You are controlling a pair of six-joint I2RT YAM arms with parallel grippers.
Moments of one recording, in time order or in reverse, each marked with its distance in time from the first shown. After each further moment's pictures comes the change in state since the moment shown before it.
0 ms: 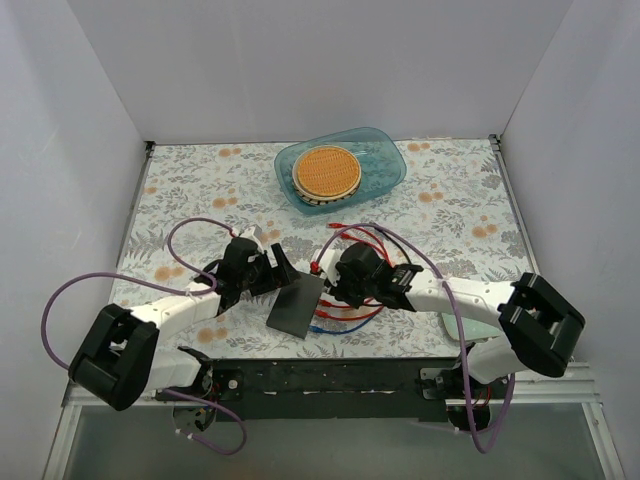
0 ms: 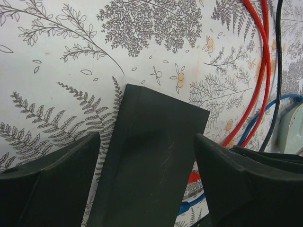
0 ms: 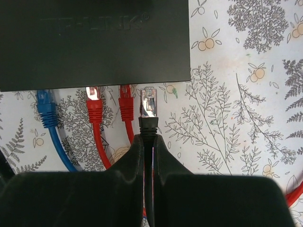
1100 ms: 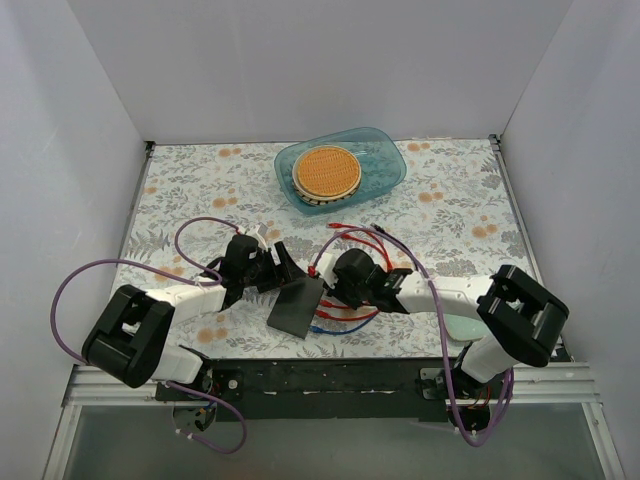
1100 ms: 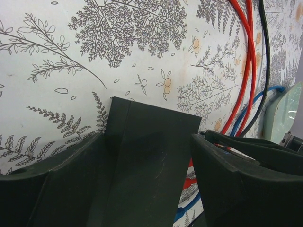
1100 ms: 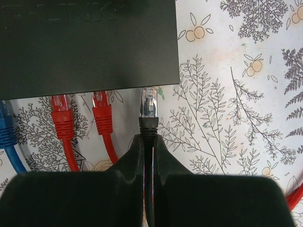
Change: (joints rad) left arm 0.026 0.137 -0.006 0.175 0.136 -0.006; right arm 0.015 0.112 -0.034 0.109 0.101 -0.008
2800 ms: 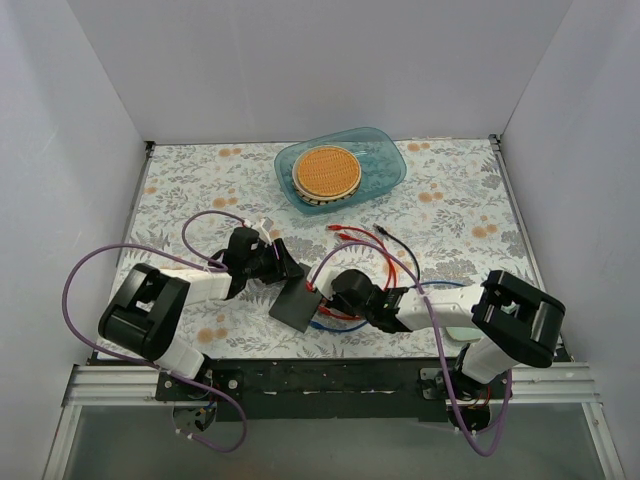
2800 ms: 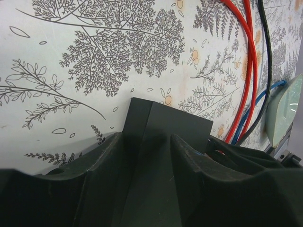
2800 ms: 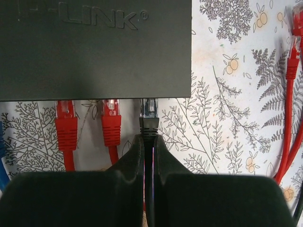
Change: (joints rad) left arm 0.043 0.150 0.063 0.074 0.109 0.064; right arm 0.127 0.001 -0.117 0.213 0.261 -0.025
